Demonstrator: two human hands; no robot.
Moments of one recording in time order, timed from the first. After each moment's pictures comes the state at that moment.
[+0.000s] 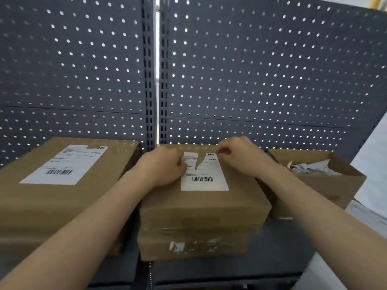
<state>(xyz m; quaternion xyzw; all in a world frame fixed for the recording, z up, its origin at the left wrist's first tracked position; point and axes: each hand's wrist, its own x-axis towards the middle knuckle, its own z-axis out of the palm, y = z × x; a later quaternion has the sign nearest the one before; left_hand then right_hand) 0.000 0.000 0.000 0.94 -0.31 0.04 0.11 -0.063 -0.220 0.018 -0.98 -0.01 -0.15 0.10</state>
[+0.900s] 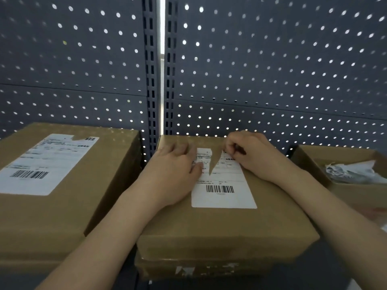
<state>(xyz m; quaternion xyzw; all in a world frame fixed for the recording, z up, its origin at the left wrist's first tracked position) 0.014 -0.010 -0.030 0.93 -0.34 0.04 0.12 -0.022 -0.230 -0.006 -0.97 -0.12 -0.15 0.18</state>
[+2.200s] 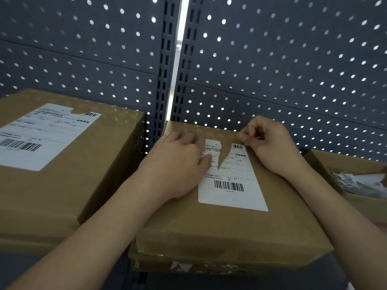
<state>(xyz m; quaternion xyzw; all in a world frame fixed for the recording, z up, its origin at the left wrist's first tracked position) 0.012 -0.008 -0.031 0.93 -0.33 0.05 0.13 -0.009 -0.234 -0.010 -0.93 -0.02 -0.20 0.30</state>
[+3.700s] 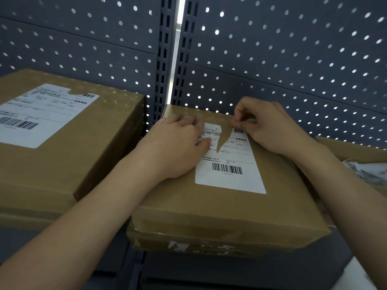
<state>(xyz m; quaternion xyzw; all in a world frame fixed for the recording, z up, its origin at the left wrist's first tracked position) 0.011 -0.009 -0.028 0.94 -0.32 0.04 0.14 -0.008 -0.223 0.011 -0.97 -0.10 -0.12 0.19</state>
